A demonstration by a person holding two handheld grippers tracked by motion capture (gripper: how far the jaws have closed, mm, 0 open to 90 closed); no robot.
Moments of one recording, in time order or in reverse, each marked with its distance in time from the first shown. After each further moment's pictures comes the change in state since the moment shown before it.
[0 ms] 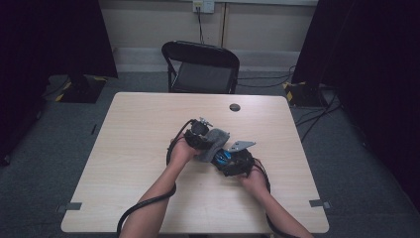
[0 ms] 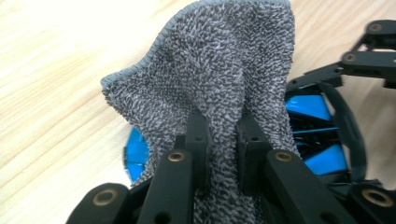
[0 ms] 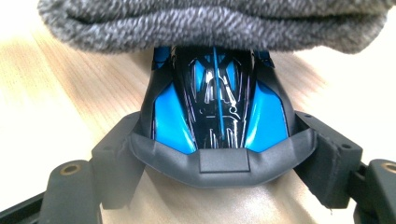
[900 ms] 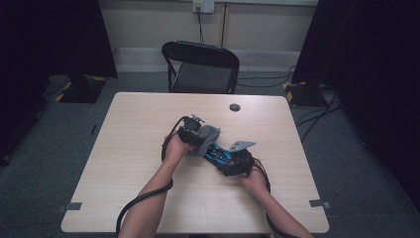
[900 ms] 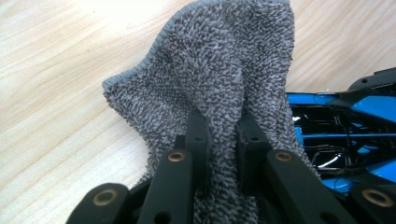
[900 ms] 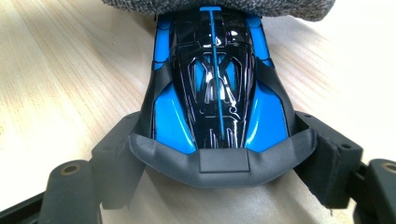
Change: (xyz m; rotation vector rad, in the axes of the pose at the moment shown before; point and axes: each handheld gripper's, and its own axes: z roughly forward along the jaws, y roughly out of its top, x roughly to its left) left arm 0.028 -0.005 0.006 0.013 0.056 -0.052; right arm 0.000 0.000 0.000 0.000 0.000 0.000
